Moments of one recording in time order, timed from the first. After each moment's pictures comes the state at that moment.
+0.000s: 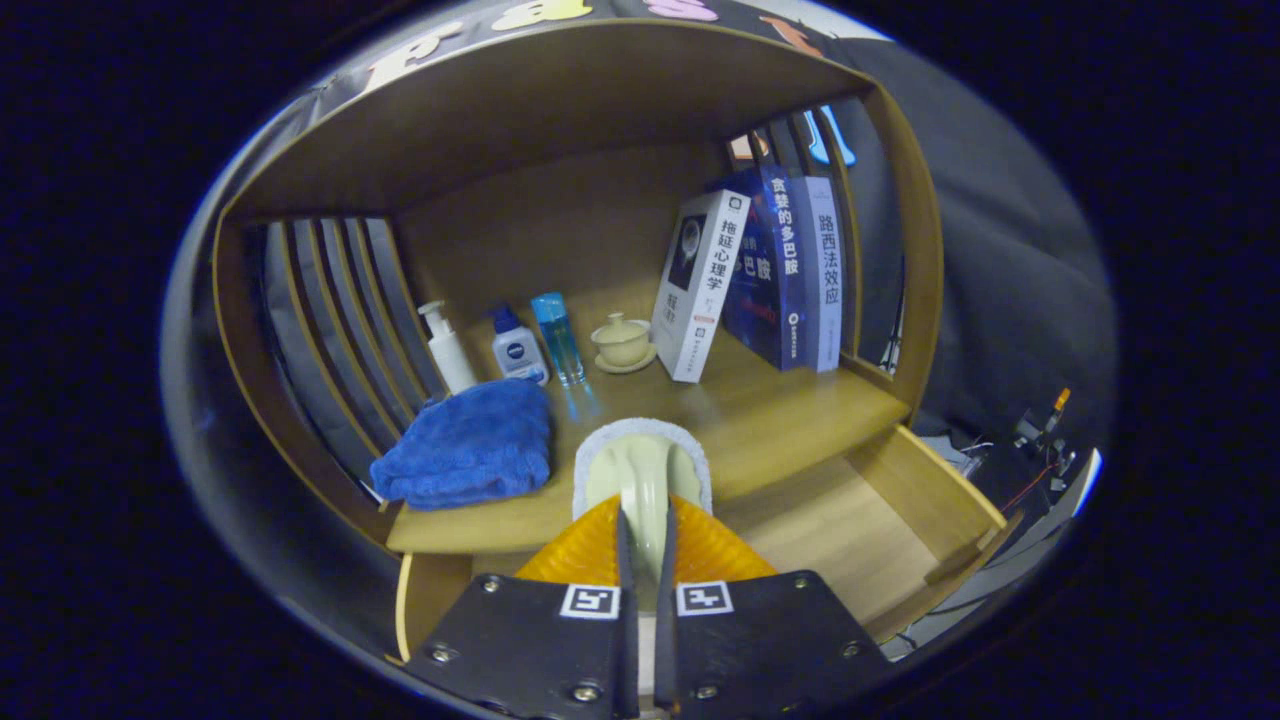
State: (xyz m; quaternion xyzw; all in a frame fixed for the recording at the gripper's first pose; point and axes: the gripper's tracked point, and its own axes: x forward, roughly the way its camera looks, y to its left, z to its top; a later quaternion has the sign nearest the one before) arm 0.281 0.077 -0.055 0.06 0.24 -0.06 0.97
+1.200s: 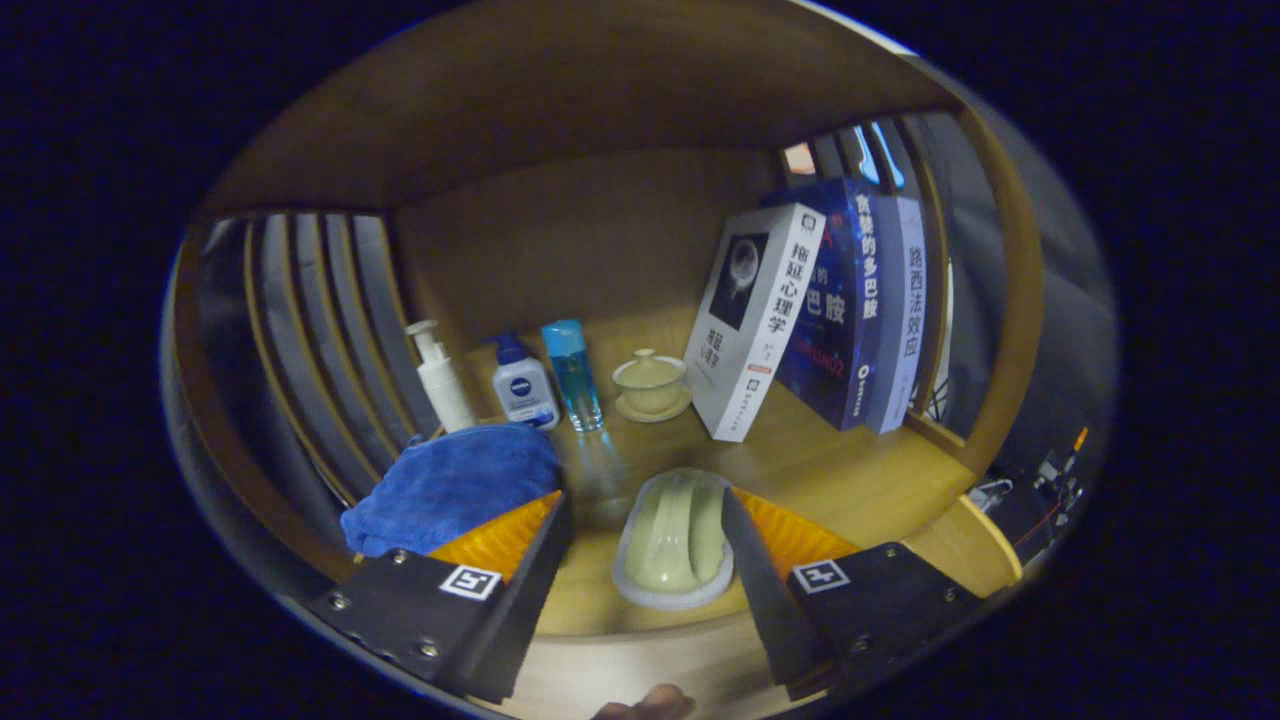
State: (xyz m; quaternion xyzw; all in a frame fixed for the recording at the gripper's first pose) arm 0.352 0.098 -0.046 0.03 0.19 -0.02 0.98
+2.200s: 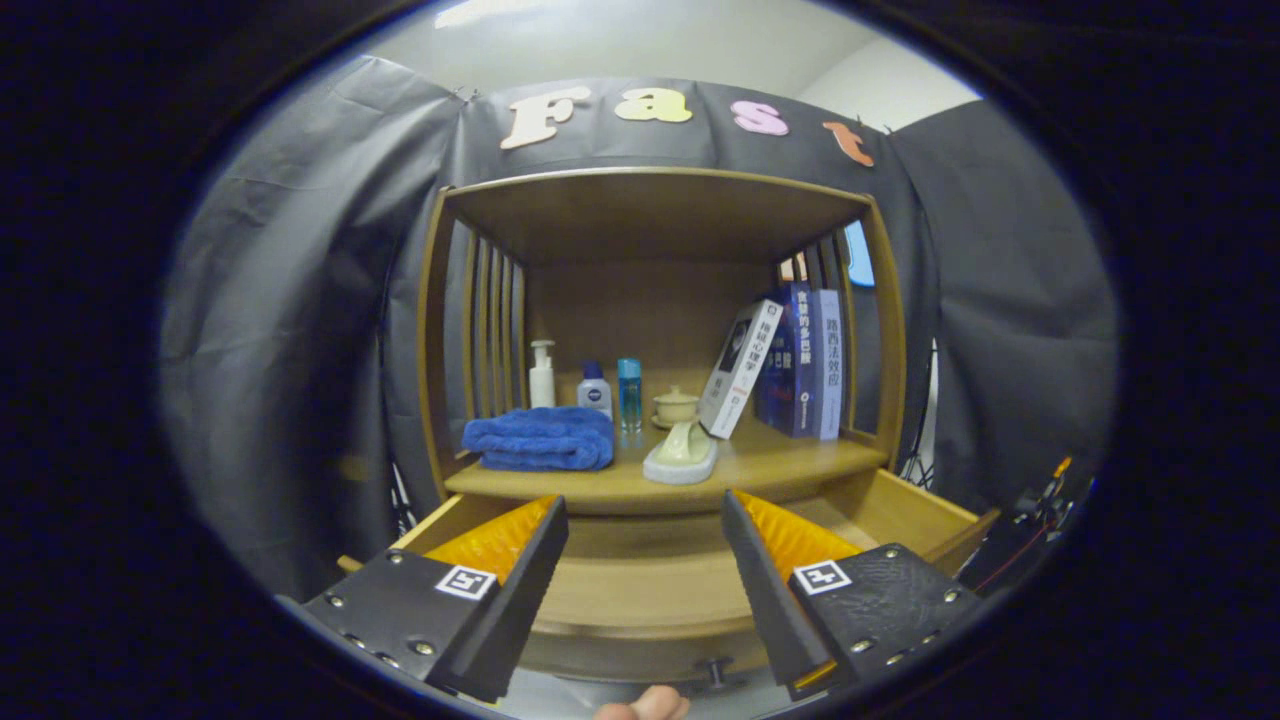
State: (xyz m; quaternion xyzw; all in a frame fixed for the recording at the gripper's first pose) arm 0.138 0.106 -0.071 0.00 0.03 0.04 1.00
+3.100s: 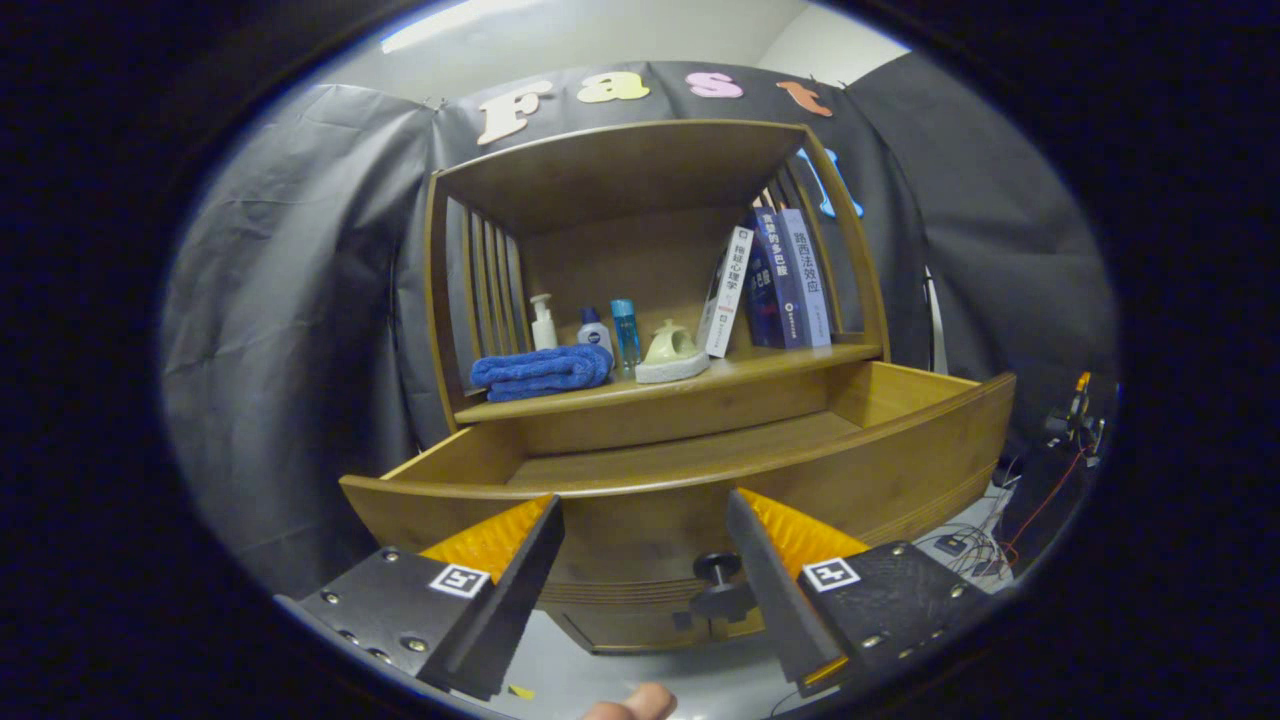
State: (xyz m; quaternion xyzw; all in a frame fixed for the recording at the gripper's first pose) arm 0.104 0.080 -0.160 0.06 0.08 0.05 0.99
